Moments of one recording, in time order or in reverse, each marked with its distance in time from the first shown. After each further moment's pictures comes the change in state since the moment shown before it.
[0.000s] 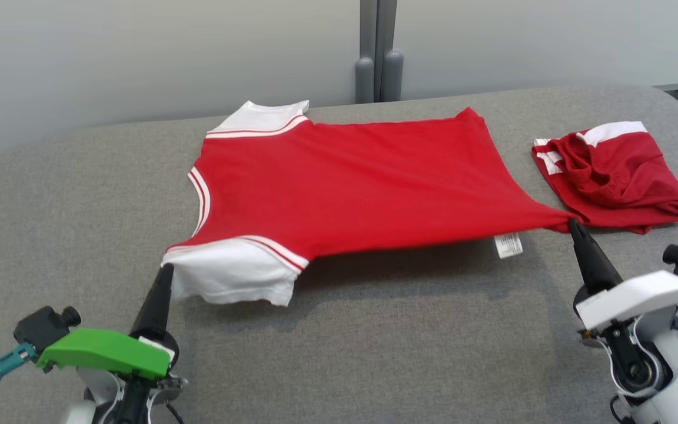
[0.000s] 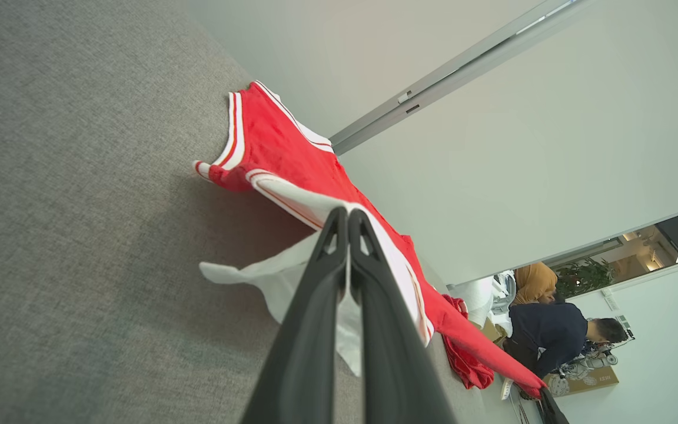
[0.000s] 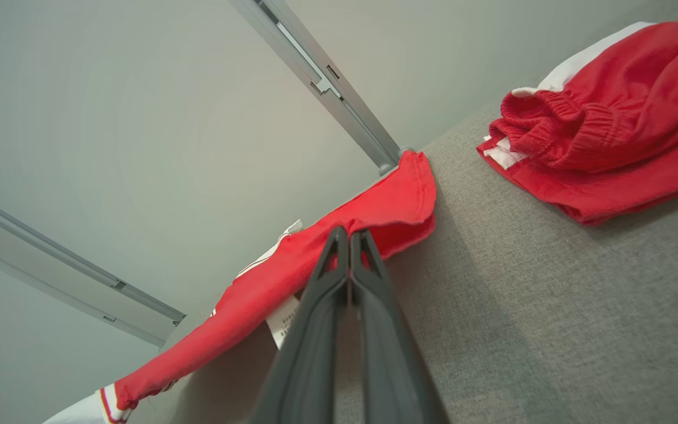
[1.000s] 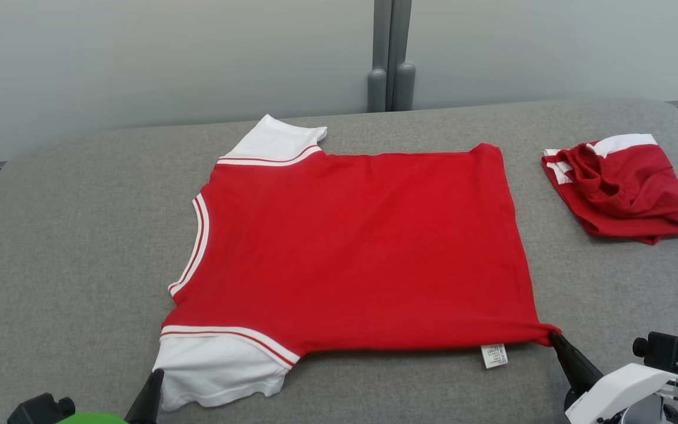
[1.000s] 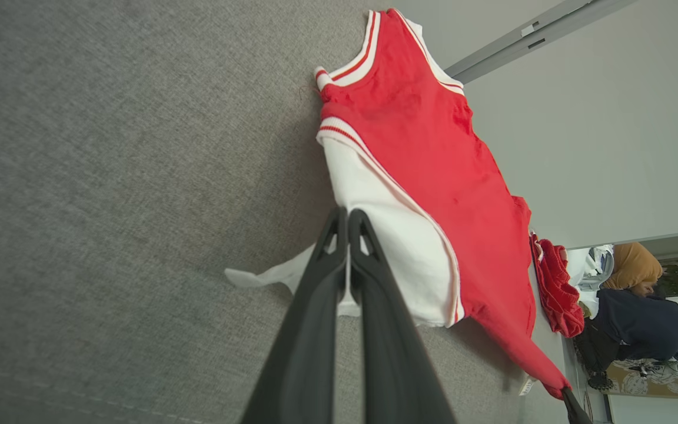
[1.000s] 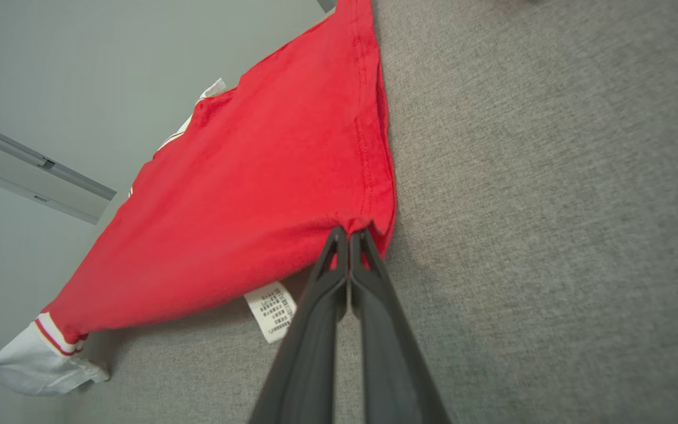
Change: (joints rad) left arm 0.296 0.080 -0.003 -0.148 0.022 0.150 0.074; right arm 0.230 -0.044 0.104 0.006 -0.062 -0.011 0.050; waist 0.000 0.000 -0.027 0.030
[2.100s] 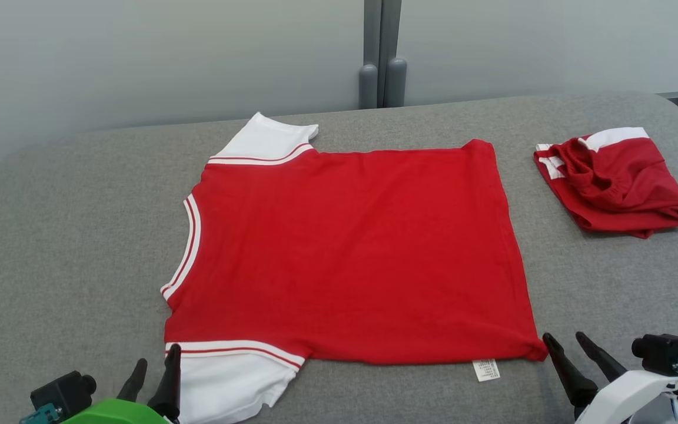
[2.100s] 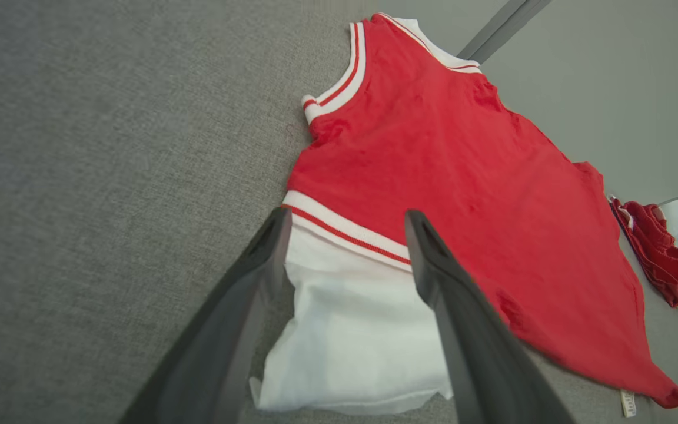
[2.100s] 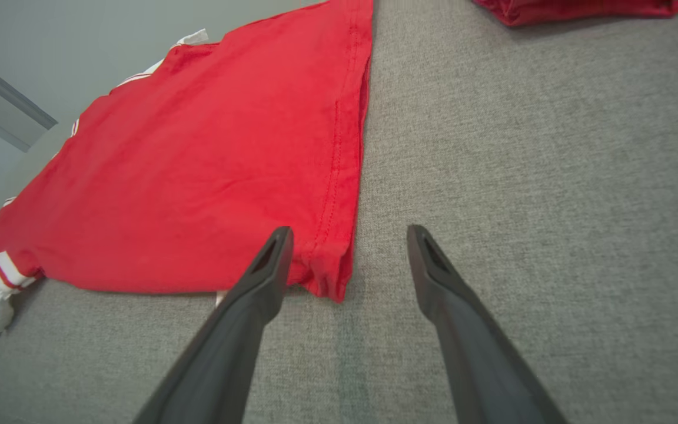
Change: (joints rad) left arm -0.098 0.011 -0.106 0.129 0.267 0.016 -0.137; right arm -0.014 -0.056 0.066 0.046 -0.205 -0.001 -0.079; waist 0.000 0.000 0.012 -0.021
